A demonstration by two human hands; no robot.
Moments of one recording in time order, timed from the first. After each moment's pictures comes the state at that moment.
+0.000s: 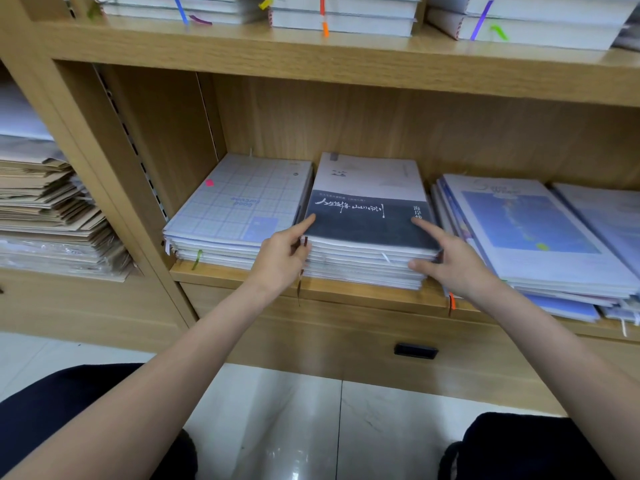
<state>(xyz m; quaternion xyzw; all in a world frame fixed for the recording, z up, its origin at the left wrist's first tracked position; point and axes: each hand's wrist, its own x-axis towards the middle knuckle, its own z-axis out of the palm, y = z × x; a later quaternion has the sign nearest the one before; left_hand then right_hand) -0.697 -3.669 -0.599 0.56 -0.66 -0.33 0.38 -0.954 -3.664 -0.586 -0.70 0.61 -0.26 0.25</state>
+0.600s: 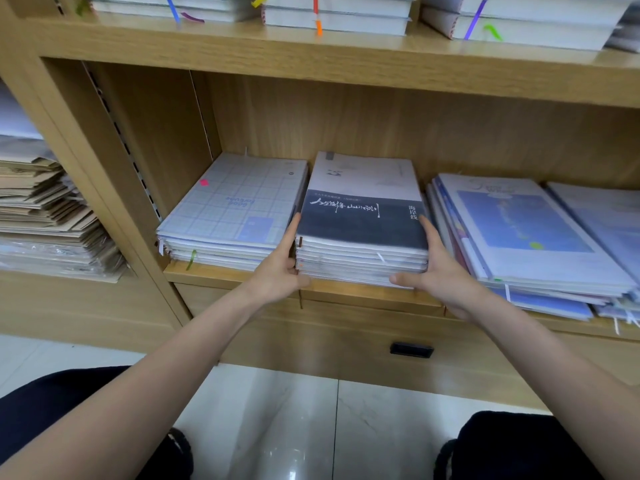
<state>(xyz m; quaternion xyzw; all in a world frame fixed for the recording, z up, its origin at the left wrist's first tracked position) -0.694 -3.659 -0.602 0.51 -0.61 -0.50 0.33 -0.948 -3.664 -0.607 -0.59 0.59 -0.35 0.44</state>
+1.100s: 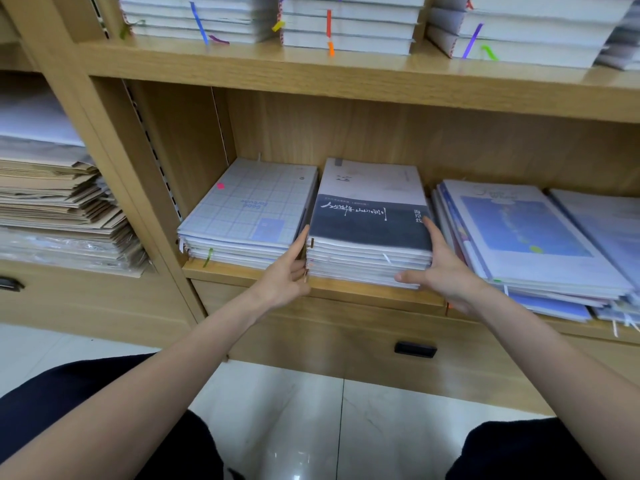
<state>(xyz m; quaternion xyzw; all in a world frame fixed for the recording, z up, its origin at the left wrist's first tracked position) -0.688 -3.646 -0.606 0.52 -0.62 -0.50 0.31 -0.944 -3.661 -0.594 -0.56 0.60 -0.34 0.46</state>
